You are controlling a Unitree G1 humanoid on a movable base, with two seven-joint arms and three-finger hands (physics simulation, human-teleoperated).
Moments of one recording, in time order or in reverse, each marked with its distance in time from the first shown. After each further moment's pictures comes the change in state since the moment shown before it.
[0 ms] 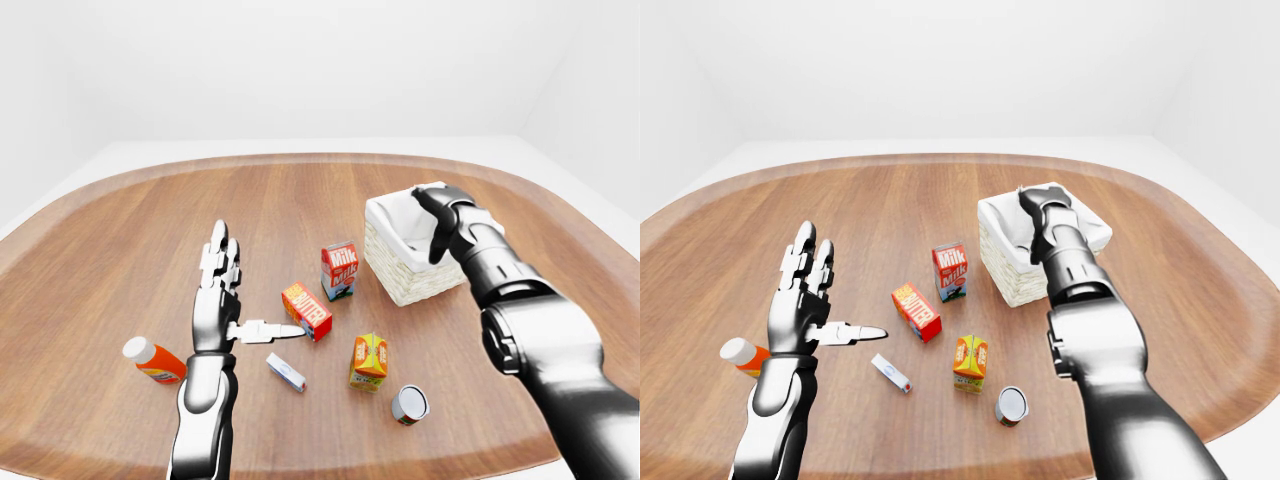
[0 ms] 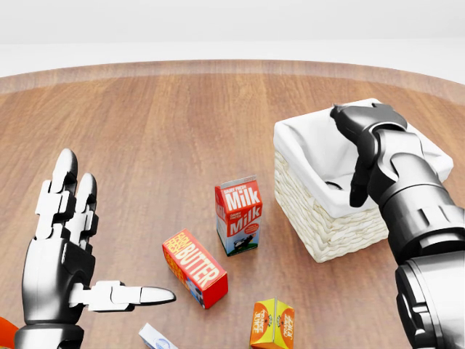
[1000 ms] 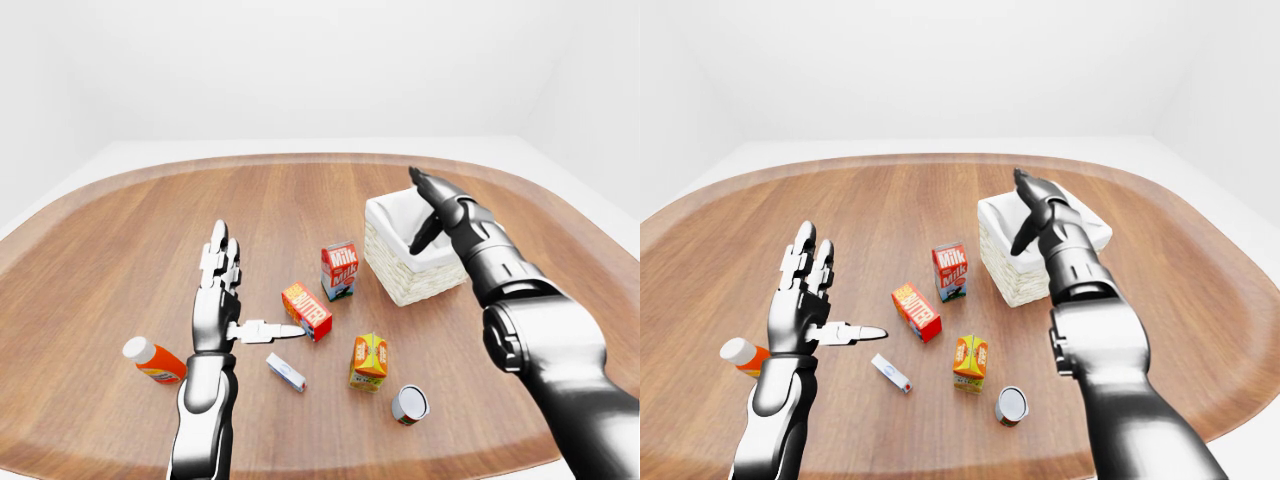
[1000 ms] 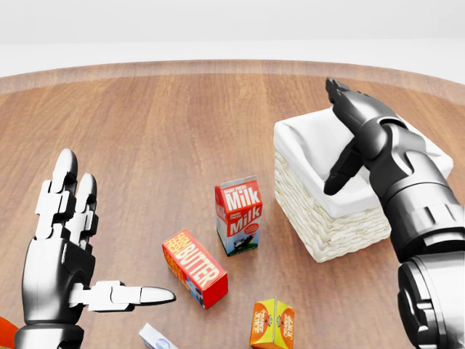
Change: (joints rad) left arm 0.000 0.000 0.000 0.000 0.000 0.000 0.000; right arm 0.000 -0.003 -0.063 -0.017 0.260 -0.070 -0.054
